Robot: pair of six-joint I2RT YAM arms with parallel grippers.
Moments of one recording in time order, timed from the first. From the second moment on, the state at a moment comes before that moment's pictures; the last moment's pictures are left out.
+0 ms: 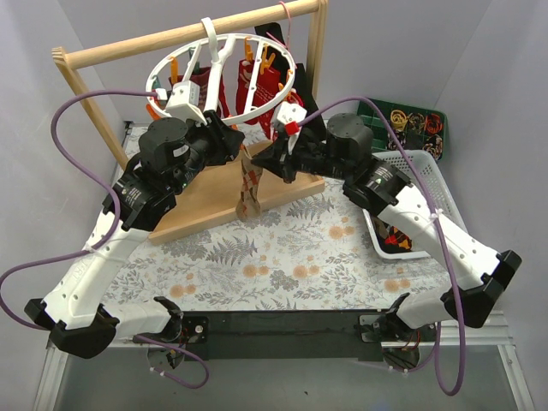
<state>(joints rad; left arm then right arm) -0.66 1.18 1.61 -0.57 -0.22 -0.52 0.83 1.37 1.55 -0.25 -0.46 -0.13</state>
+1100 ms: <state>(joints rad) -0.66 1.19 1.60 -0.57 -0.30 -0.51 0.92 1.45 1.65 -0.30 -0.27 -0.22</state>
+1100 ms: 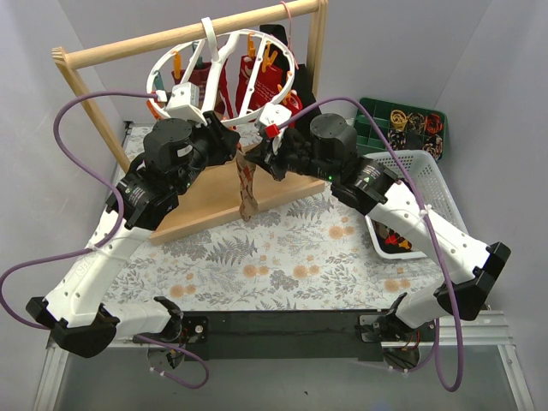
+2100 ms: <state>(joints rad) -0.66 1.21 1.60 -0.58 -0.30 -0.51 0.94 1.48 1.69 -0.30 -0.19 -0.27</state>
